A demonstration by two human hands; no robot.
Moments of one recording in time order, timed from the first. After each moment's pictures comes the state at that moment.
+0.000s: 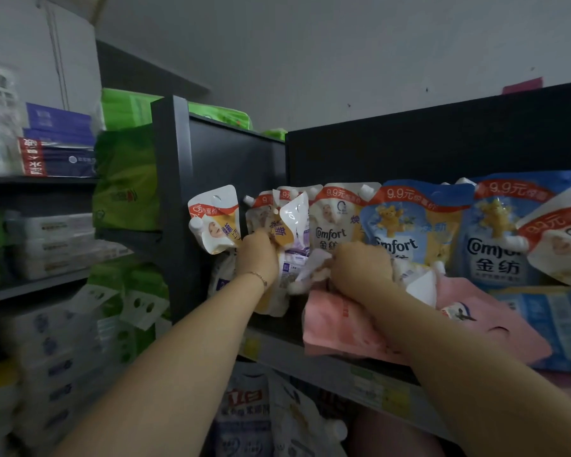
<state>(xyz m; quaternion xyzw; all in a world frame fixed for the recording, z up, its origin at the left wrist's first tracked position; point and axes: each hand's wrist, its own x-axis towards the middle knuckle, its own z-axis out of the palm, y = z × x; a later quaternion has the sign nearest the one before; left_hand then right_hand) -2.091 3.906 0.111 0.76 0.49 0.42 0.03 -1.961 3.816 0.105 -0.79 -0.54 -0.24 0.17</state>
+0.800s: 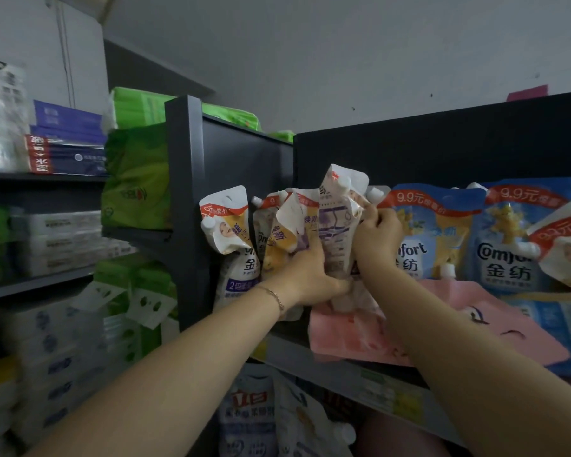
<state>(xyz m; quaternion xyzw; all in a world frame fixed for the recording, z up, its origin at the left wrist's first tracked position) -2.083 3.862 0.106 0.89 0.29 0.28 0.22 -1.964 3.831 0.127 -0.55 -0.34 -0.03 0.76</state>
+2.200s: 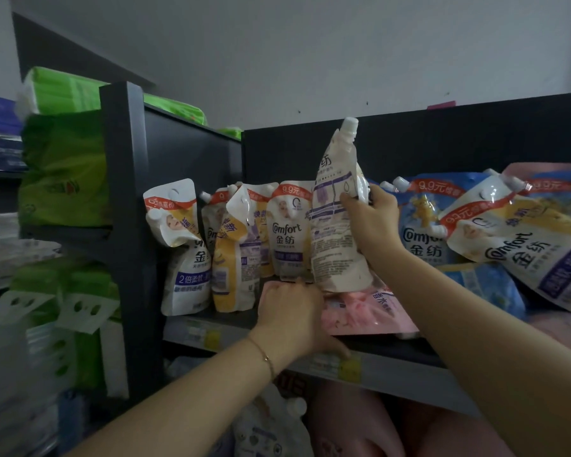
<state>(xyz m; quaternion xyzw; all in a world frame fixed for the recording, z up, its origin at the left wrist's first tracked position) -2.066 3.790 0.050 0.92 0.30 0.21 -0.16 -1.941 3.746 0.137 -0.55 -0.40 -0.05 0.73</state>
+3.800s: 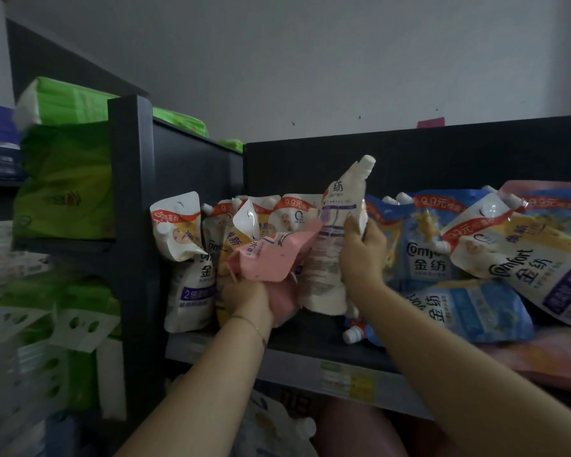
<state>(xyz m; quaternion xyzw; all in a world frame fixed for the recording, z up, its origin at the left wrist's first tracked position) -2.063 3.887 0.069 0.49 0.48 0.53 0.50 -1.965 3.768 0.113 -0.54 -0.33 -0.03 0.77</state>
